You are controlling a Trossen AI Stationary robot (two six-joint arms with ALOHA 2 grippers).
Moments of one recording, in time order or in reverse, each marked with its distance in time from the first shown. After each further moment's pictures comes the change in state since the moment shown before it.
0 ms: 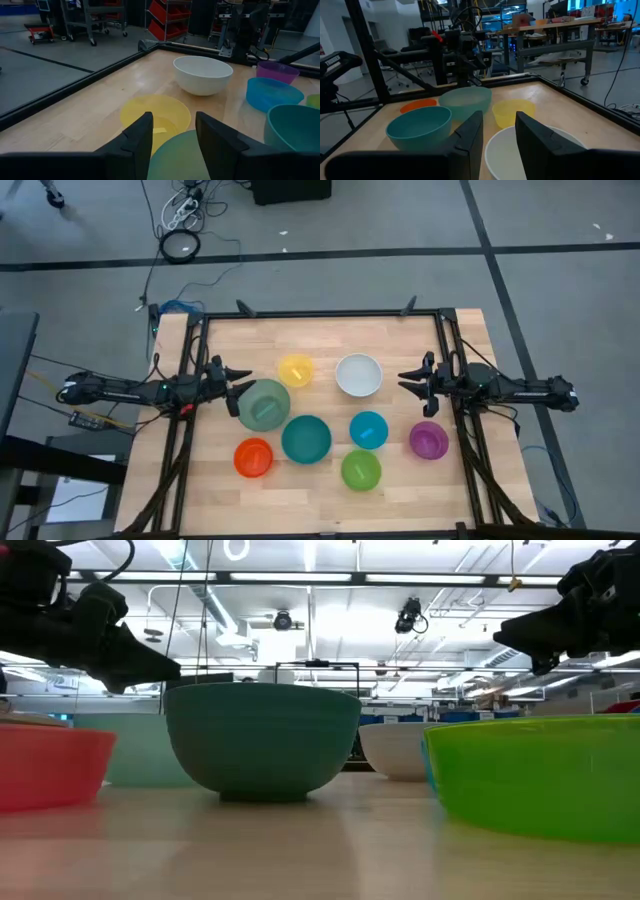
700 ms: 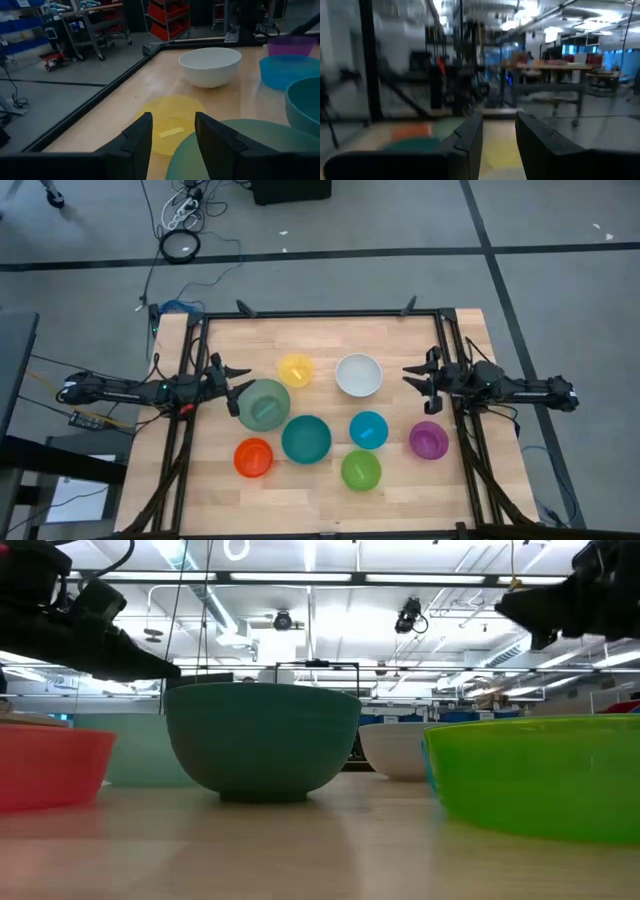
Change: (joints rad) left arm 0.001 0.000 0.000 0.000 -0.022 0.219; right arm 0.000 0.000 0.000 0.189 -0.002 -0.126
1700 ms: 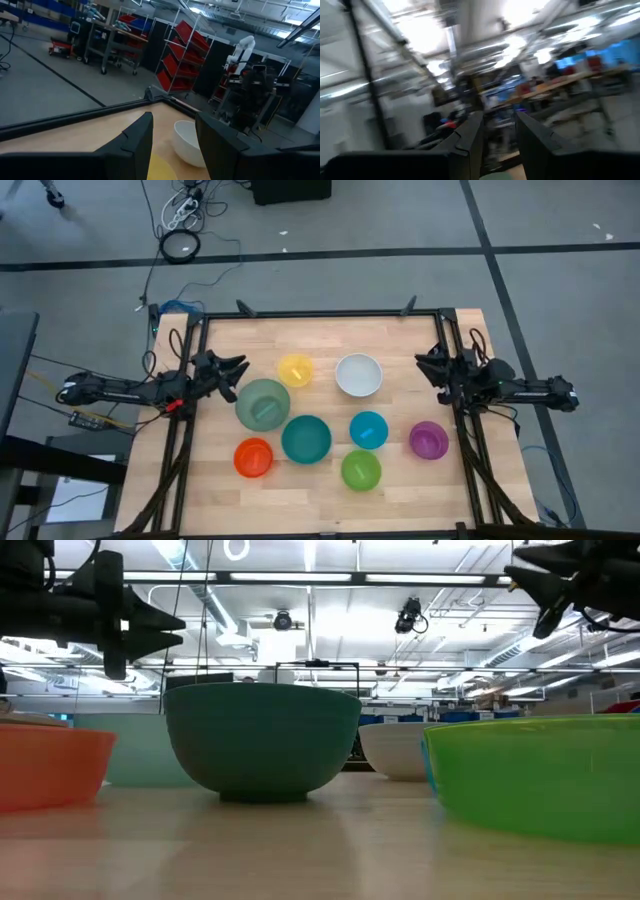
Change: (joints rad) left arm 0.006 0.000 0.000 0.289 -0.113 -0.377; right arm -0.001 0.000 0.004 0.226 0.094 0.302
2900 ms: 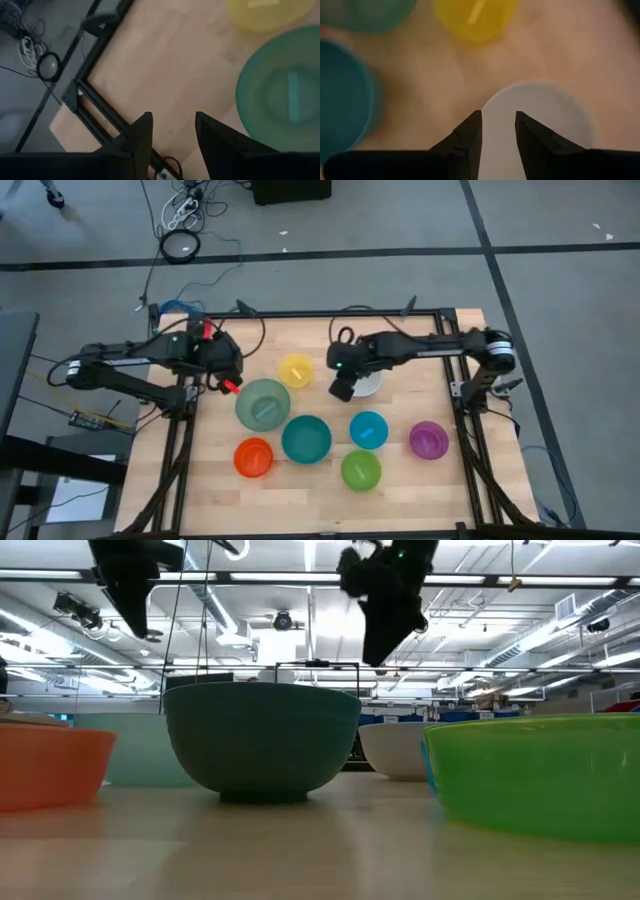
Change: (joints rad) left arm 0.119 0.861 1.150 -1.831 0.084 -0.209; right arm -0.019 1.746 1.556 -1.463 0.003 0.113
